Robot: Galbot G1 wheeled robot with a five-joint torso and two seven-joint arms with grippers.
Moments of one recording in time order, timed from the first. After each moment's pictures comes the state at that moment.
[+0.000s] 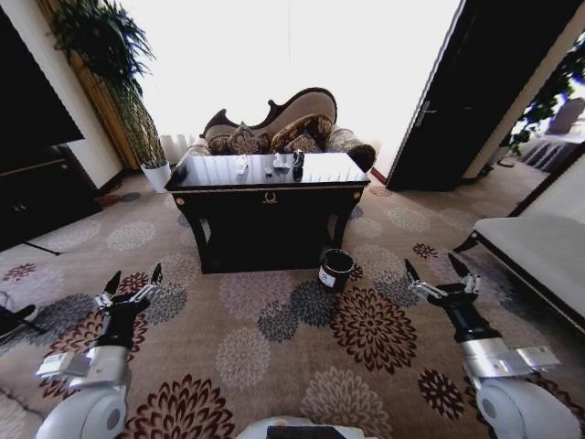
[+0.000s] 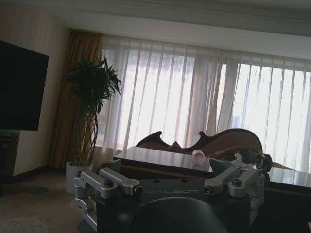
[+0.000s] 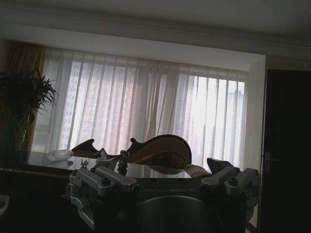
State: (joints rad) left arm 1.75 -1.34 -0.94 -2.35 -0.59 -0.01 -0.02; right arm -1.76 1.21 1.02 2.30 0.50 0.12 -0.18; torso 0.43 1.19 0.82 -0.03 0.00
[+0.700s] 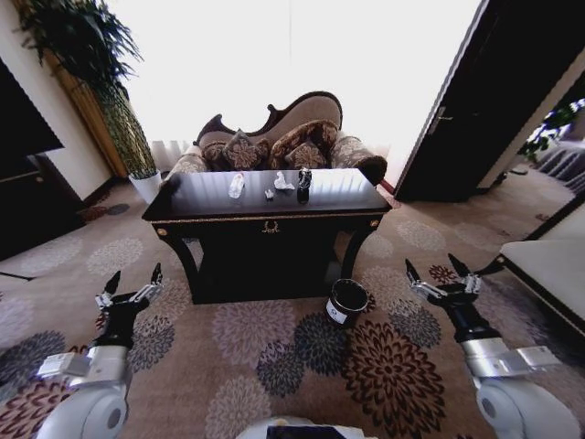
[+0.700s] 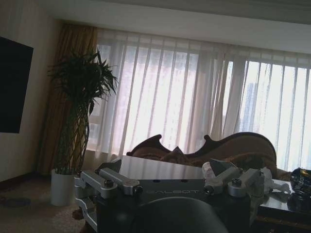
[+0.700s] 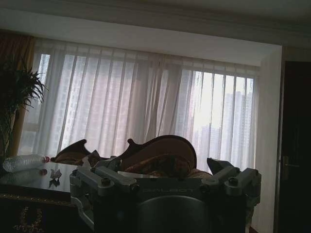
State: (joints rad) left arm 1.74 -1.33 -0.94 -2.35 -0.59 -0.01 -0.02; right arm -1.76 1.21 1.02 2.30 0.50 0.12 -0.18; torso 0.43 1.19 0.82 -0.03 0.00
